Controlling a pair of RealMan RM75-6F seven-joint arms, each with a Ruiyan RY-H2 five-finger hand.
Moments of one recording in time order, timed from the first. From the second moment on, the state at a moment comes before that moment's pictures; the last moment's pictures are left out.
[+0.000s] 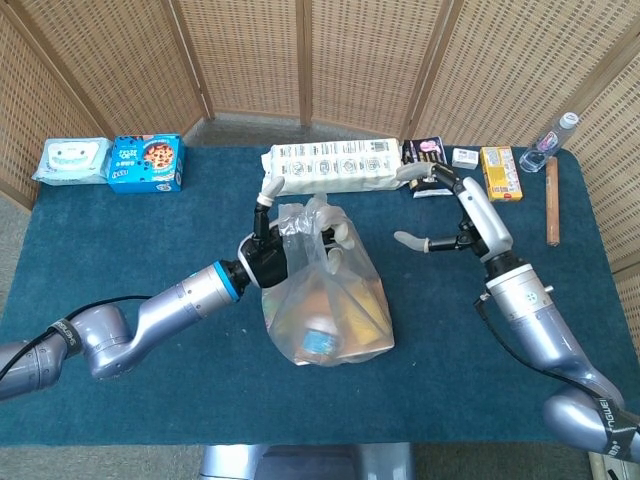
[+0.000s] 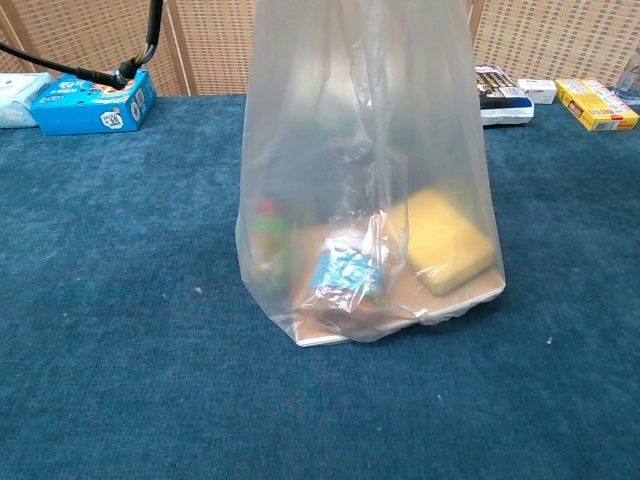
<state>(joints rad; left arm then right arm) -1.05 -1.20 -0.35 -1.70 1.54 0.76 -2.31 0.65 -0.95 0.52 -1.95 -1.06 0.93 0.60</state>
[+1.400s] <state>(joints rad) -1.09 -1.12 -0.32 -1.74 1.50 0.88 -2.28 0.64 -1.02 0.41 -1.84 -0.93 1.01 0.30</state>
